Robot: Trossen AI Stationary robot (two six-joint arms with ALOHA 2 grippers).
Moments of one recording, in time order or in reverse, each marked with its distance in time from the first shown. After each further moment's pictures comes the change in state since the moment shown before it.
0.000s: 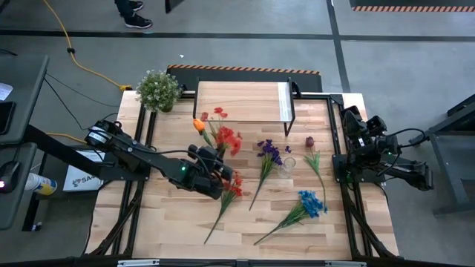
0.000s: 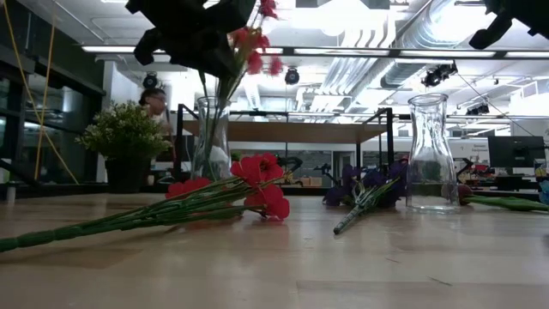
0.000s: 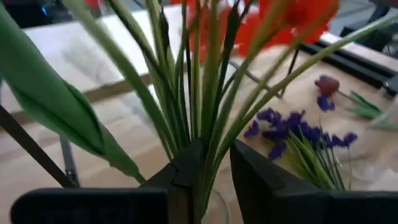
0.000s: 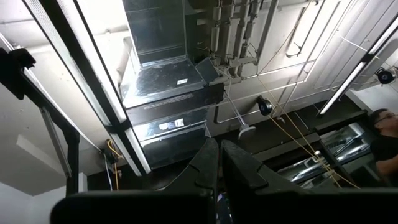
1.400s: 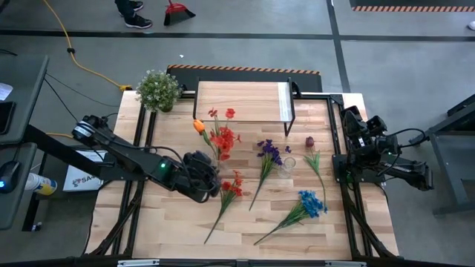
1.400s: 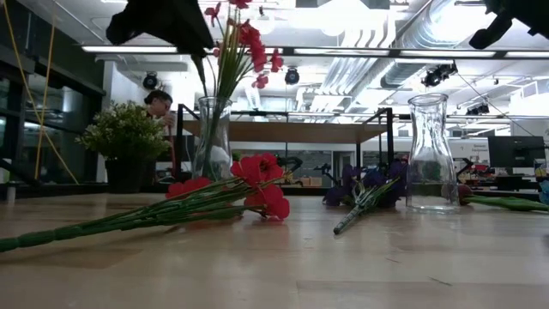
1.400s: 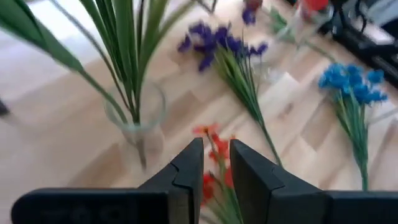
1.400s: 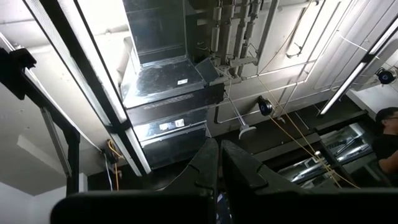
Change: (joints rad) left arm -0.087 -0.181 0.000 -0.088 0.426 -0.027; right arm 0.000 0.000 0.000 0.001 -0.001 0.000
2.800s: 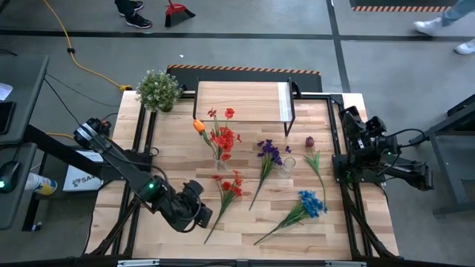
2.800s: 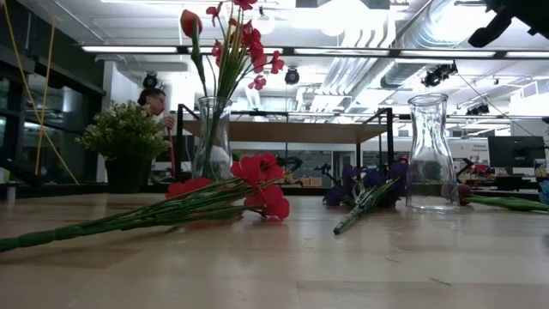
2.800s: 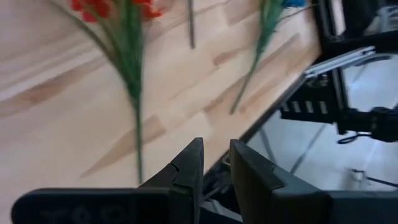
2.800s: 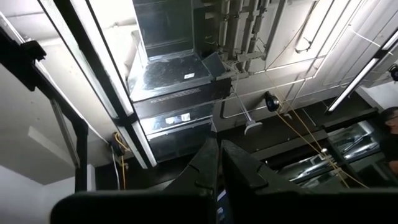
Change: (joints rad) left arm -0.228 0.058 0.077 0.061 0.319 -0.547; right arm 0.000 0.000 0.000 -0.009 -0.042 -0.004
